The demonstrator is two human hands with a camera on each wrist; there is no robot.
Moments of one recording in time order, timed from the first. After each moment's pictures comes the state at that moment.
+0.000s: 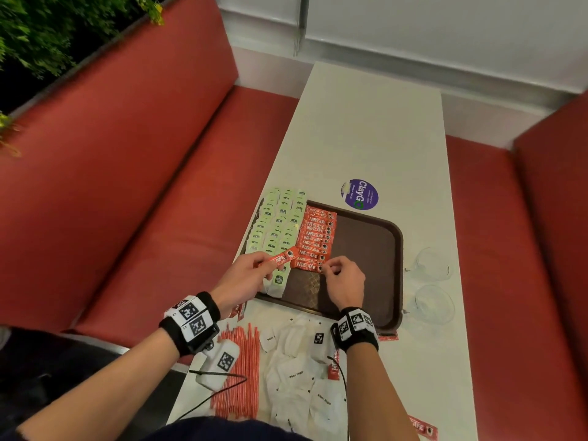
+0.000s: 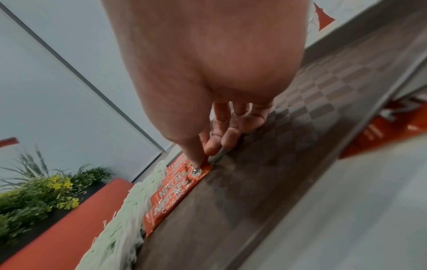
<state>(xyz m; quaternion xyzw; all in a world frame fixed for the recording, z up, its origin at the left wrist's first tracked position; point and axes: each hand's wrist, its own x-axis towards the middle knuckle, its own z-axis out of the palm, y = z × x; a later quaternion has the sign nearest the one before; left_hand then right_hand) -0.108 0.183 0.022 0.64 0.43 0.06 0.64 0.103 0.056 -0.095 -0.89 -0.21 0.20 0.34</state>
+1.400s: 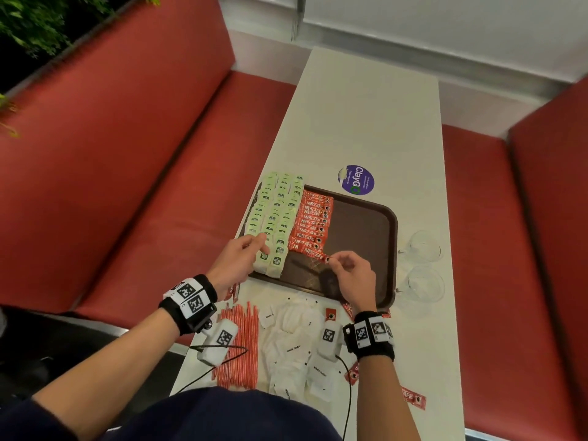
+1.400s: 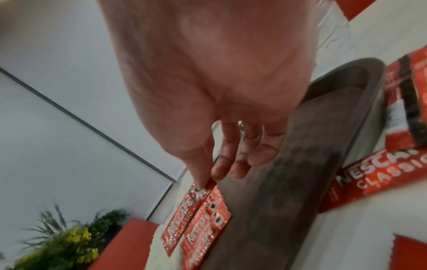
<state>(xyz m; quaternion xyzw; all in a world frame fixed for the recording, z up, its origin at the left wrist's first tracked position) -0.125 0.186 0.000 0.60 0.46 0.08 0.65 0.087 0.001 -0.058 -0.84 -0.23 0.23 0.43</state>
